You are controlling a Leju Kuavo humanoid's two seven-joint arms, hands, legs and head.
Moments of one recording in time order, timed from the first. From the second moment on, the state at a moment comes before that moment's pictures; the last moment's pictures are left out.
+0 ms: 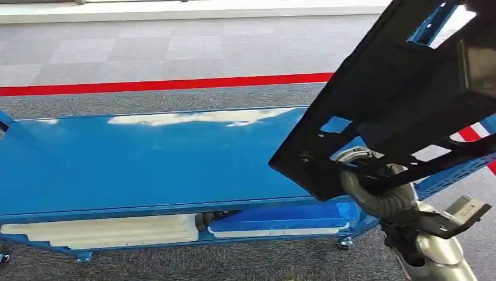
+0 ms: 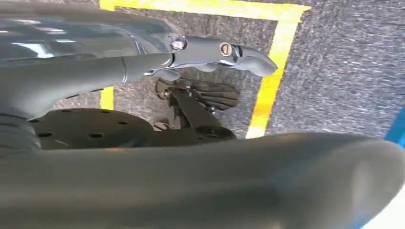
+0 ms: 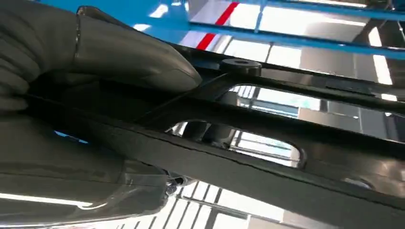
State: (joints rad) left arm -0.09 -0.20 1.21 -0.23 -0.98 -0.14 -0.35; right arm 0.01 -0.26 0.12 -1.98 -0.13 0.30 -0.35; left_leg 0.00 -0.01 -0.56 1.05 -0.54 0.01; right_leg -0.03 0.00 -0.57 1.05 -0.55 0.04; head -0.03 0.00
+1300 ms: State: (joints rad) left arm -0.09 -0.20 1.29 -0.23 -0.91 -0.20 -0.31; right arm -0.01 -0.27 0.14 -1.94 -0.17 0.34 -0.28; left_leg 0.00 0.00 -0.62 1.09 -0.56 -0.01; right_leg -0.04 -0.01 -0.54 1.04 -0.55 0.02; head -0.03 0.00
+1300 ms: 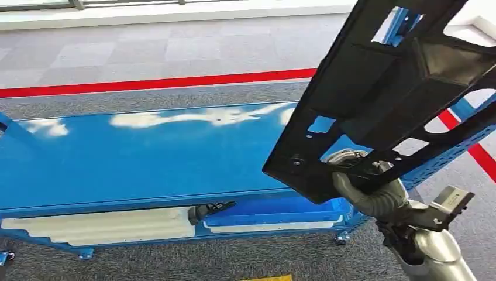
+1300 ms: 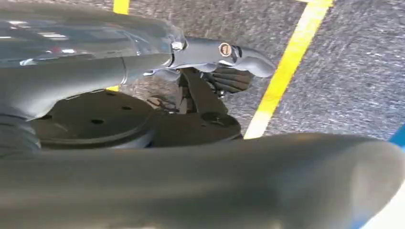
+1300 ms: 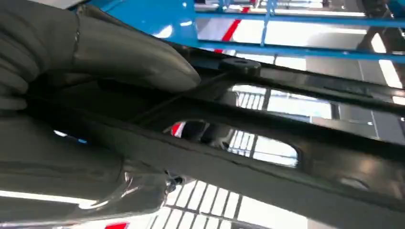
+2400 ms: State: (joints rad) left arm -0.10 -0.19 1.29 -0.23 -0.94 -0.18 -0.31; right arm -0.08 -0.26 0.19 -1.91 -0.07 0.34 -0.36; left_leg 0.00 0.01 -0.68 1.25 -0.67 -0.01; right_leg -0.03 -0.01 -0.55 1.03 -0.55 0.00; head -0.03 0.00
